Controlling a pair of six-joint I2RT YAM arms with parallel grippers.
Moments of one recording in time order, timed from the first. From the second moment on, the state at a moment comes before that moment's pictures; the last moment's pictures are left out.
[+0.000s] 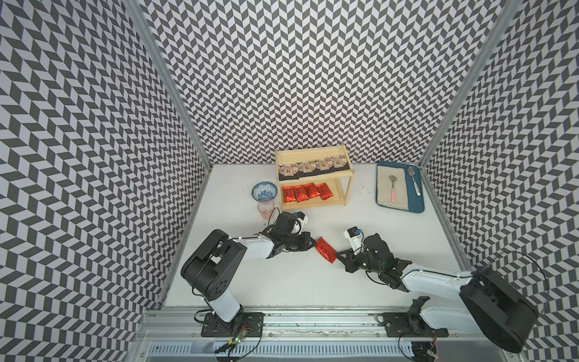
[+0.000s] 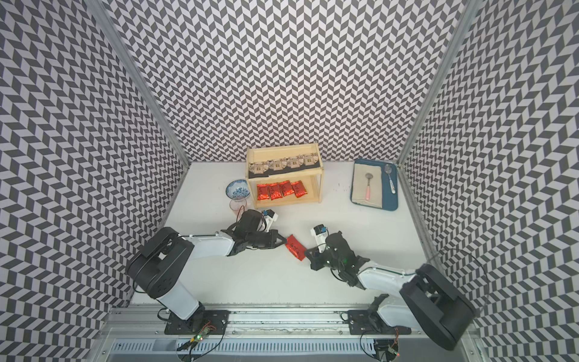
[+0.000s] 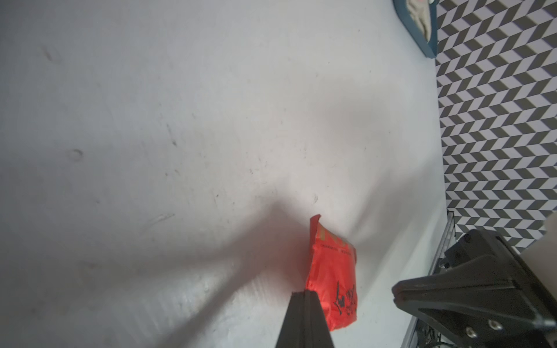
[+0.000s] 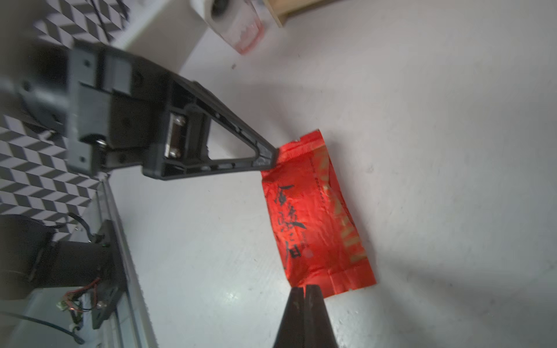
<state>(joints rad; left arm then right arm) -0.59 1.64 0.69 0.19 0.54 -0.63 0.68 1.20 0.31 0.33 -0.29 0.46</state>
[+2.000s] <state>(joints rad) -0.43 1.29 0.47 0.88 0.83 -1.09 0.44 1.50 0.30 1.53 -0.85 1.51</state>
